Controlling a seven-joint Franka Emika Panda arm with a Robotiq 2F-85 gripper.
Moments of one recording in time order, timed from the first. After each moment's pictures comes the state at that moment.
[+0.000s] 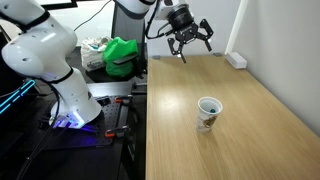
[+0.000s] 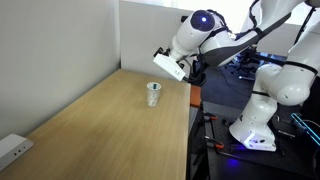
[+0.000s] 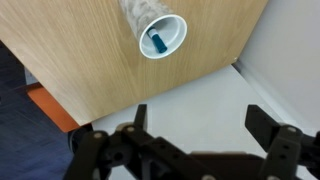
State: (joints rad) arm -0.04 -0.28 0.20 -2.49 -0.96 2.30 2.51
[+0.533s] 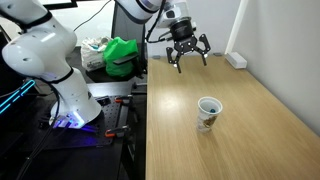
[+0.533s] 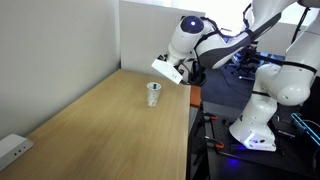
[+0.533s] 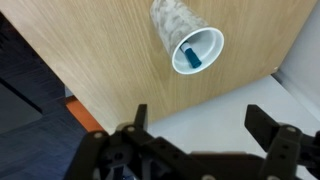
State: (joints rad) arm -0.03 -0.21 0.14 -2.49 -0.84 2.30 2.49
